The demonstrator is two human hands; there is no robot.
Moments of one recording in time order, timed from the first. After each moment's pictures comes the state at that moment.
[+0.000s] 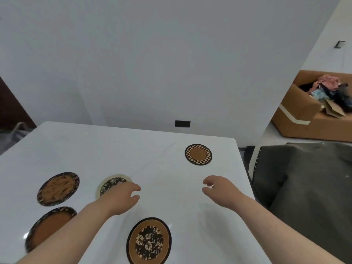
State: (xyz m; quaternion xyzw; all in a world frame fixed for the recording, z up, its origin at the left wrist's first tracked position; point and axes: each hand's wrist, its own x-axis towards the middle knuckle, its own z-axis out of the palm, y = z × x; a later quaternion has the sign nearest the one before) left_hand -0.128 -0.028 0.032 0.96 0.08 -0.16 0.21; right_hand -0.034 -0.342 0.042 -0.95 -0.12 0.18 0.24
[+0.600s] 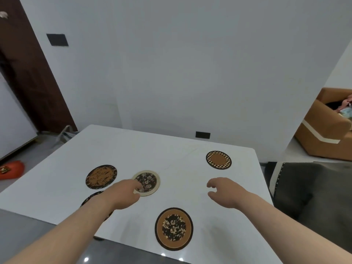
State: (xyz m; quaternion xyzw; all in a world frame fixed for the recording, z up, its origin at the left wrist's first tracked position) left_hand -0.241 0.020 0.080 0.96 0.13 -0.14 0.18; right_hand -0.111 -0.300 0.083 -0.94 -0.25 0.18 0.11
